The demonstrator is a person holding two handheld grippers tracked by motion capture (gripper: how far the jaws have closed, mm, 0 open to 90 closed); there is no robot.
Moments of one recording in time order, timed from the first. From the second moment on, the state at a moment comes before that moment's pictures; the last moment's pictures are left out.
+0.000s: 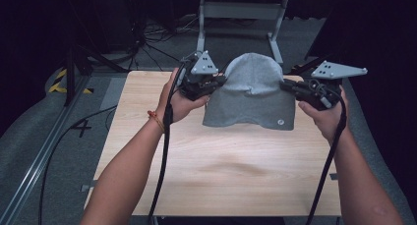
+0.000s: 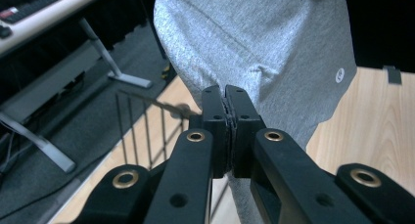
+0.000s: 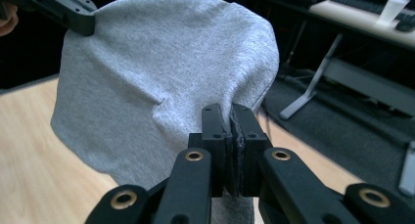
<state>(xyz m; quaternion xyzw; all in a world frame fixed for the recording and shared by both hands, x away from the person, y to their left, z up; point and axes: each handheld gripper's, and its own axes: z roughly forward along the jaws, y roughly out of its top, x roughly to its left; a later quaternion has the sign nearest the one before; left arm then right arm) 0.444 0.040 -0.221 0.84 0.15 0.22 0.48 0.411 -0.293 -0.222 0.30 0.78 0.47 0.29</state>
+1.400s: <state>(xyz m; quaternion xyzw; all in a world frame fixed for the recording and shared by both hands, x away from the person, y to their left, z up) 0.555 0.040 -0.193 0.82 0.24 0.26 0.45 0.541 -0.264 -0.192 0.34 0.76 0.46 0.31</state>
